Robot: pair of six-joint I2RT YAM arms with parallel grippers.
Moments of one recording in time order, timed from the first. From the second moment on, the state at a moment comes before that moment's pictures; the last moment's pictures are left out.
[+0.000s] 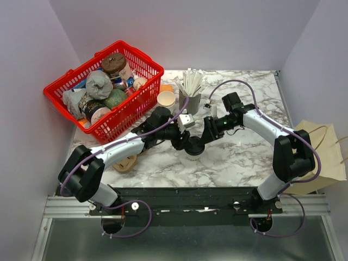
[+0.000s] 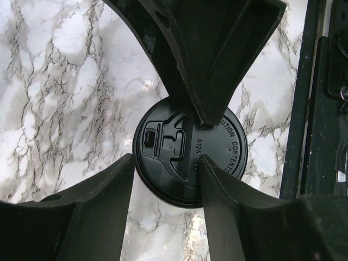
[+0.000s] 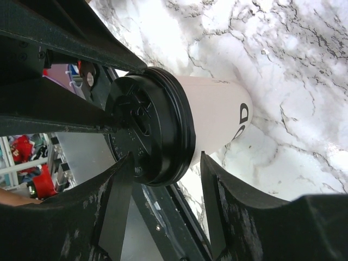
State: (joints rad) left arm -0.70 1.46 0.88 0.06 0.61 0.16; right arm 0.34 1.64 1.13 -0.70 -0.90 -0.06
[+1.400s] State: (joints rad) left arm -0.67 1.52 0.81 0.23 0.75 0.00; right arm 0.31 1.73 1.02 -0.62 -1.17 -0.13
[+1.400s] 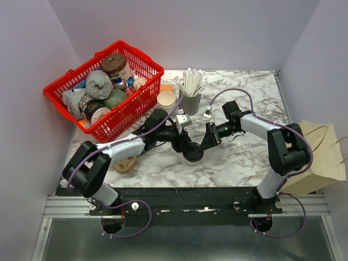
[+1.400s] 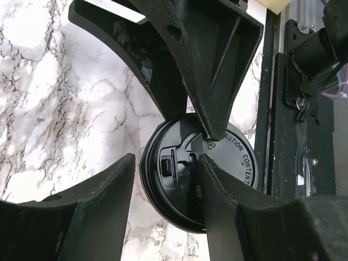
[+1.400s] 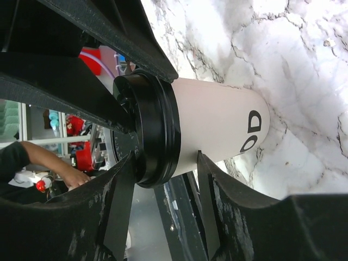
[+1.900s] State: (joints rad) left arm -0.65 1.49 0.79 0.29 0.76 -0.05; right arm 0.31 1.72 1.00 -0.53 -1.20 -0.11
